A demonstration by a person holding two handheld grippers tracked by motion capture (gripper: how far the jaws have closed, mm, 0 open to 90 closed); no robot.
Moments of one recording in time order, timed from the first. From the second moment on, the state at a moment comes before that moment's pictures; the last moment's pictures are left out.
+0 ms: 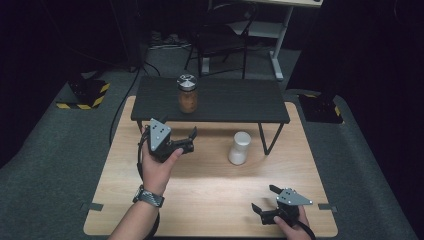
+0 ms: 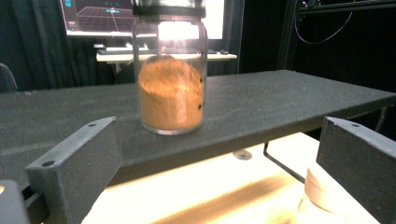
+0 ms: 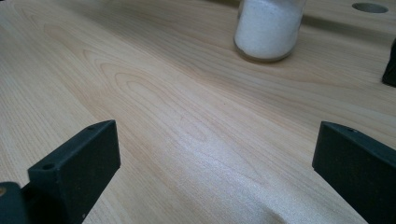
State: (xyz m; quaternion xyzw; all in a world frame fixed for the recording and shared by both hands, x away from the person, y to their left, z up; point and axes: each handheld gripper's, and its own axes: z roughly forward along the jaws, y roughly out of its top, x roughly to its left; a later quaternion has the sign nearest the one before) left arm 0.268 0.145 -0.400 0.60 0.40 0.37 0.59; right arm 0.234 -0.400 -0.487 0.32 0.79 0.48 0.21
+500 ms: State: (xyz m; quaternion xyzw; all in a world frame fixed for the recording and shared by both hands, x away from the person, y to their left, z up) left arm 0.243 0.147 -0.438 0.61 0.40 0.35 0.59; right arm 0.234 -0.400 -0.488 0.32 0.79 0.49 0.21
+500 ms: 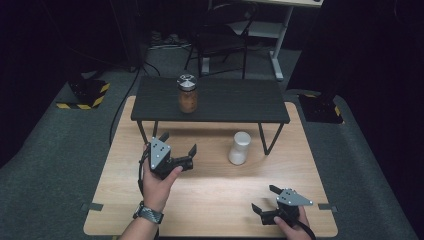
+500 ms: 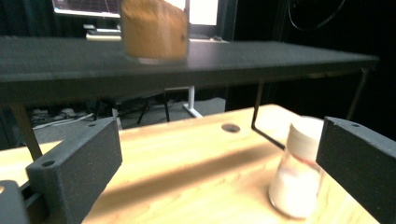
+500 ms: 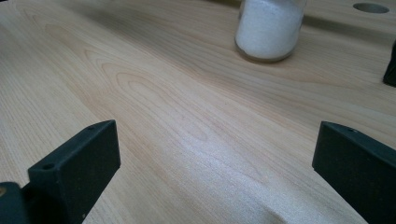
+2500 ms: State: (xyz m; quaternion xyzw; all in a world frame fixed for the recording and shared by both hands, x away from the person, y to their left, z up) left arm 0.209 0.148 -0.500 0.73 0.41 0.27 0.47; right arm 0.233 -0.401 -0.487 0.33 0.78 0.49 0.21
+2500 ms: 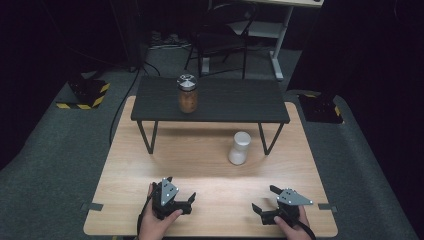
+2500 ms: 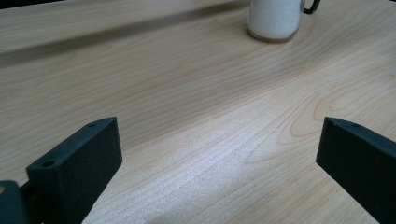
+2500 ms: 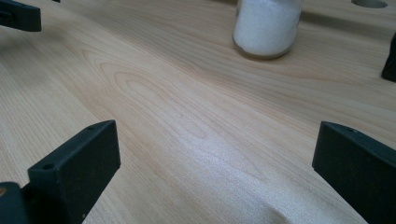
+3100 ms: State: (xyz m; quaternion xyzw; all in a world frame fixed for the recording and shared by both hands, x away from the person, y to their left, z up) left arm 0.208 0.149 -0.501 0.73 0.41 0.27 0.48; right arm 0.233 -0.400 -0.487 0.33 0.78 0.48 0.21
